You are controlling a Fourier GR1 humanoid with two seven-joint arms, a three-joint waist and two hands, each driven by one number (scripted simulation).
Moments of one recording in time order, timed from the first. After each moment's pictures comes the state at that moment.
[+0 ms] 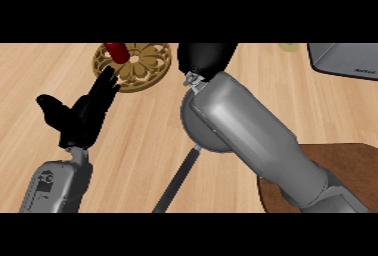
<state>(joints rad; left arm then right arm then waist) -0.30 0.12 0.00 -1.52 0.09 0.03 0.25 -1.17 -0.02 0.40 -1.02 1.28 0.13 1.22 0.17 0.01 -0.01</state>
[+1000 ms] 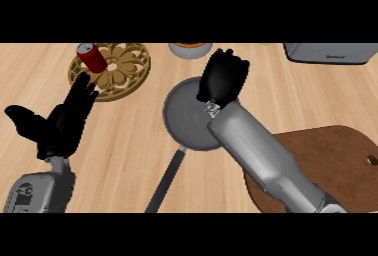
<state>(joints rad) -0.22 0.15 0.07 -1.56 0.10 0.06 0.24 -0.94 -0.01 0.45 -0.97 1.28 -0.15 1.18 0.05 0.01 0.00</state>
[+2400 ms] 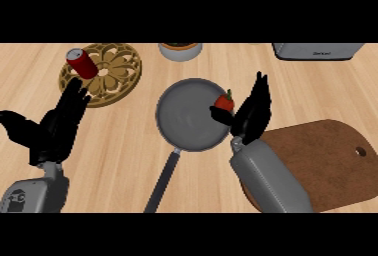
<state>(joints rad) -0.18 0.16 0.10 -1.57 0.10 0.06 0.25 -0.57 -0.01 0.36 -1.05 1.07 -0.93 1.06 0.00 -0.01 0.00</state>
